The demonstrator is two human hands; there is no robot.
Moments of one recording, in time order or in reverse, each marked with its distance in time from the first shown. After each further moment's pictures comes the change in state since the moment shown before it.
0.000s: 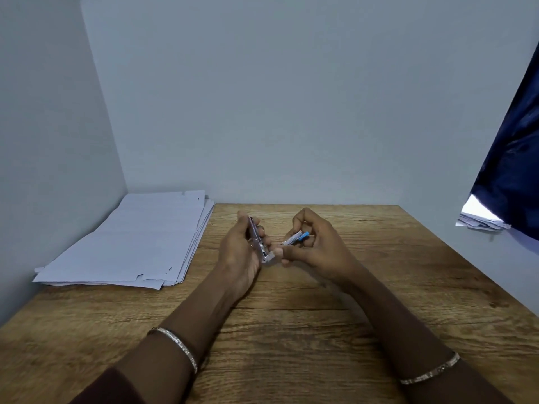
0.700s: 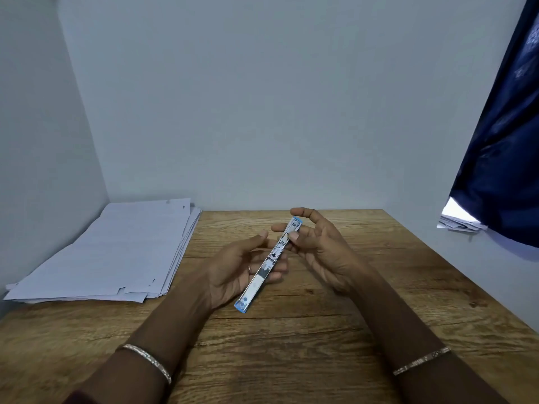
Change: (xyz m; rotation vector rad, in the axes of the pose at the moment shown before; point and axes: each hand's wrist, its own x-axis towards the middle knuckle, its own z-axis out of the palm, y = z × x) left_hand -0.011 0.010 -0.001 0.284 -0.367 -0.325; right_hand 0.007 -0.008 -0.021 0.513 0.019 0.115
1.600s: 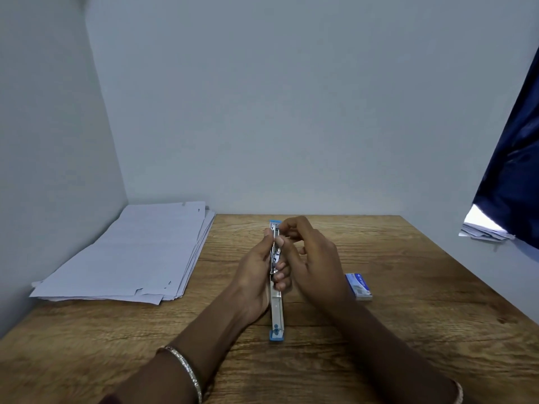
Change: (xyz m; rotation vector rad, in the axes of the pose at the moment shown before) left_hand 0.008 -0.019 0.018 -0.171 0.104 0.158; right_hand -0.015 0.021 0.048 -1.073 0.250 -0.546
